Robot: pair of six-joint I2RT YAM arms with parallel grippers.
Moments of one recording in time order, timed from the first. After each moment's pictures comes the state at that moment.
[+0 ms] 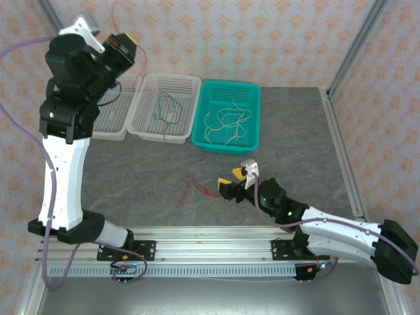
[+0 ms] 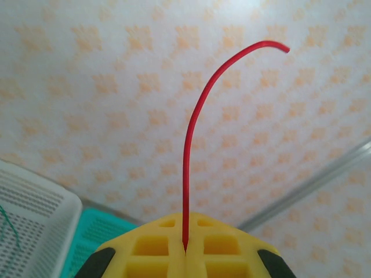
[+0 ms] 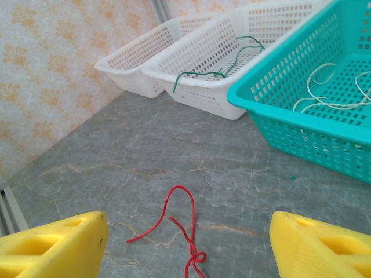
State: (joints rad) left arm -0.15 1.49 2.25 -0.79 0.03 -0.75; right arm 0.99 0.85 0.33 0.31 0.18 0.38
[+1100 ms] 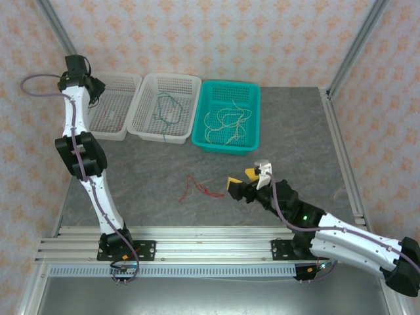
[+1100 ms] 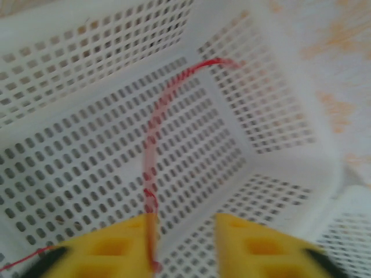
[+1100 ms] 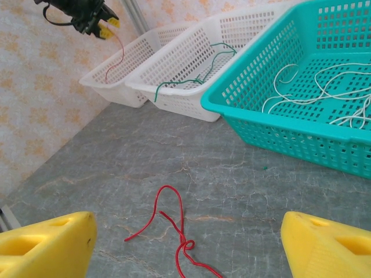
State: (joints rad) left arm 0.37 2.28 2.32 -0.92 0.00 -0.70; right arm 0.99 0.64 0.37 0.03 0.25 0.46
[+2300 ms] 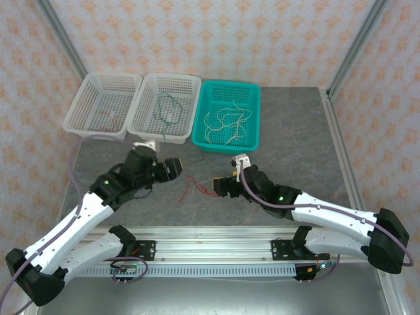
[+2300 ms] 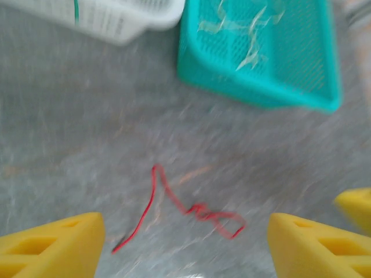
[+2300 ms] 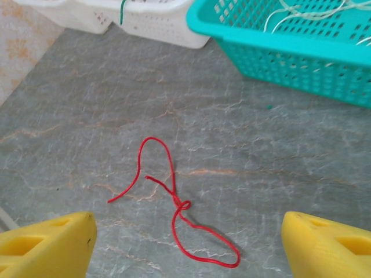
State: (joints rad) left arm -0.59 0.88 0.81 -0.71 -0.08 -0.76; right arm 0.99 1.05 0.63 -0.15 0.17 0.56
